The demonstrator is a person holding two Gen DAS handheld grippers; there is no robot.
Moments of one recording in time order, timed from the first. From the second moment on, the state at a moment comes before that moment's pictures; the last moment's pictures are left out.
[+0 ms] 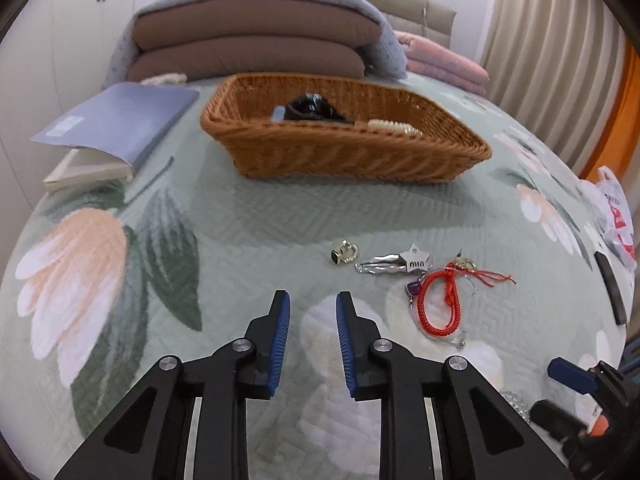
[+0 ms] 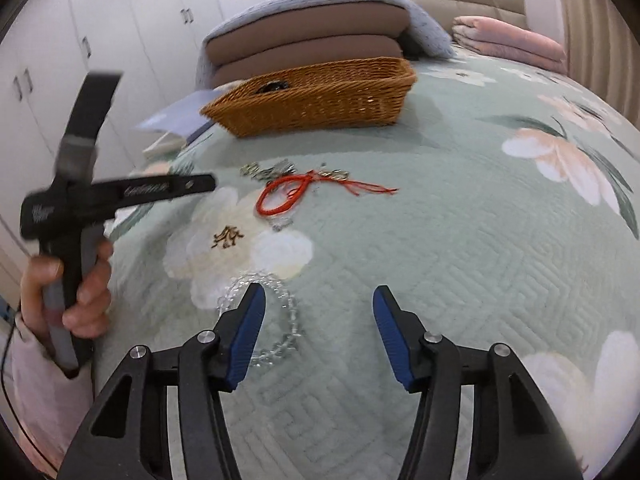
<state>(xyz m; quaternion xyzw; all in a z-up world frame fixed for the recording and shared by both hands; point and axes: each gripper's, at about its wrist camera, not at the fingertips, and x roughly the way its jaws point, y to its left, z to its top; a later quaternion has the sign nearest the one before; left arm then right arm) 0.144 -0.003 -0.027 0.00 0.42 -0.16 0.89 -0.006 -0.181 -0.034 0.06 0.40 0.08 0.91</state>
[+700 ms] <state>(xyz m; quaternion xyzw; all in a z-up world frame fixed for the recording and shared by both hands) 0.189 -0.055 -0.043 0.13 0.43 -0.22 0.87 0.015 -0.154 -0.045 -0.01 0.41 0.07 0.91</state>
